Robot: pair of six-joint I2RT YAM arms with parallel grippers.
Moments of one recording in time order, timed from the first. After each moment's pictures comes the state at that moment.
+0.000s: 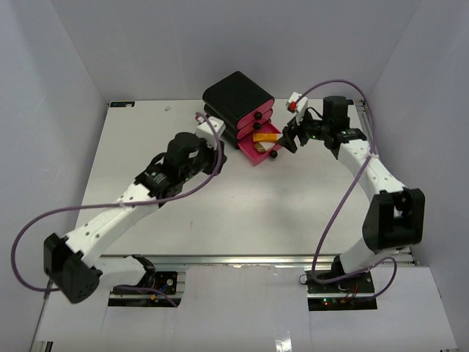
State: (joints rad) left arm -0.70 1.30 1.17 -0.28 -0.06 -0.09; right arm 0.18 1.52 1.25 -0.25 -0.73 -0.54
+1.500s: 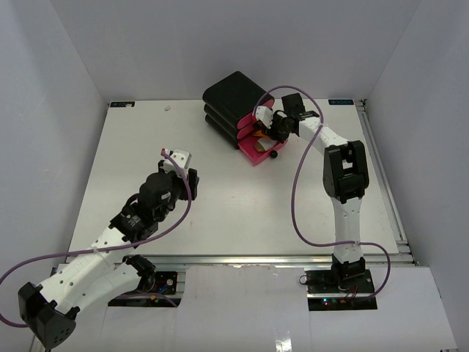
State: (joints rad) left arm -0.68 0.78 0.68 -0.19 -0.33 -0.08; right arm 0.31 2.23 1.82 -0.46 -0.34 -1.00
